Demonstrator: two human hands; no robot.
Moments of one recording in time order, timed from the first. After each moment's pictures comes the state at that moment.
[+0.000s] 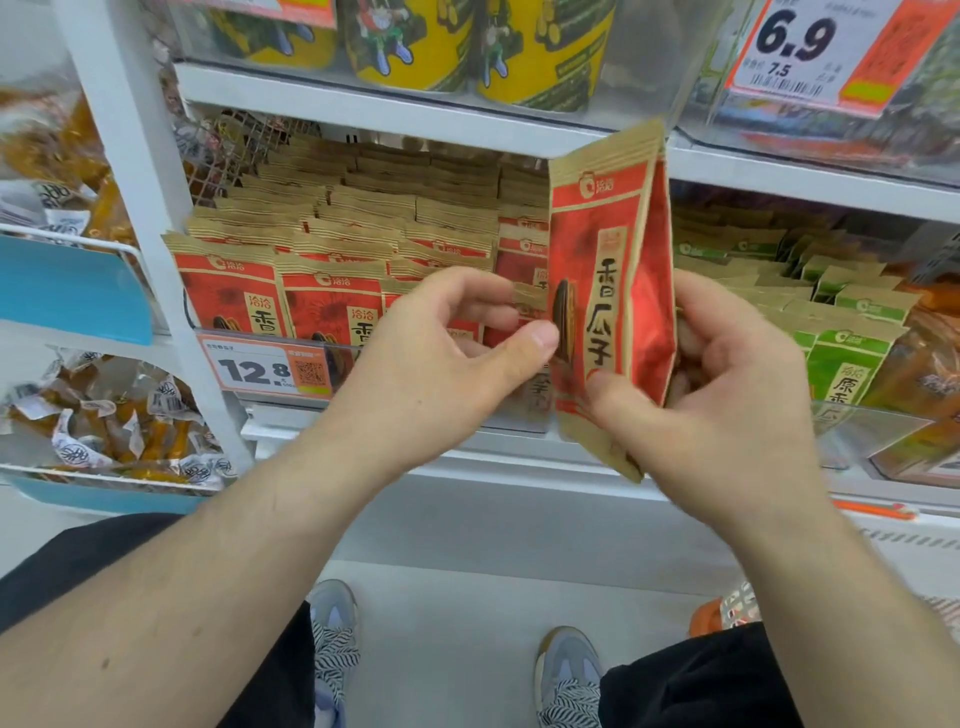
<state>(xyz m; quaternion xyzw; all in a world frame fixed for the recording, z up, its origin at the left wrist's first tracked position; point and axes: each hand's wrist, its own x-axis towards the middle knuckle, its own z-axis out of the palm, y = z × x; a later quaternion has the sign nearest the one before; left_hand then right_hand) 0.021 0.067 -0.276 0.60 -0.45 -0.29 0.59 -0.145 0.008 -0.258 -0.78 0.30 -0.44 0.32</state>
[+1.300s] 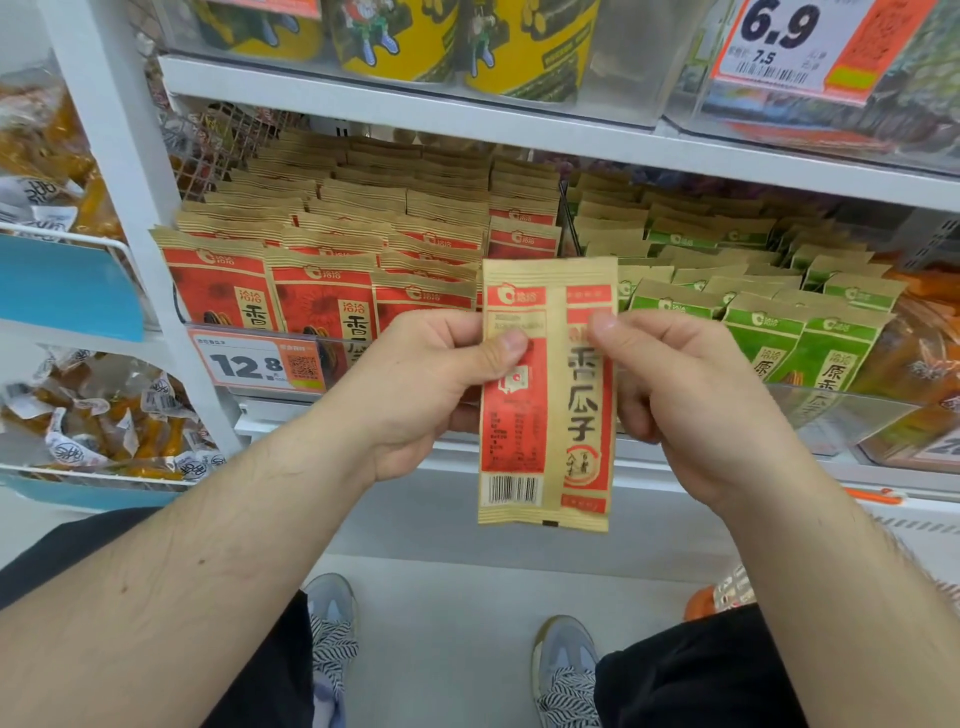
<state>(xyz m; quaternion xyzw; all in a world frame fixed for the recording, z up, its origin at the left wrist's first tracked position) 0.021 0.061 -0.284 0.50 -0.37 -0.53 0.58 -0.142 -0.006 -0.256 -0.66 0.37 -0.32 0.57</state>
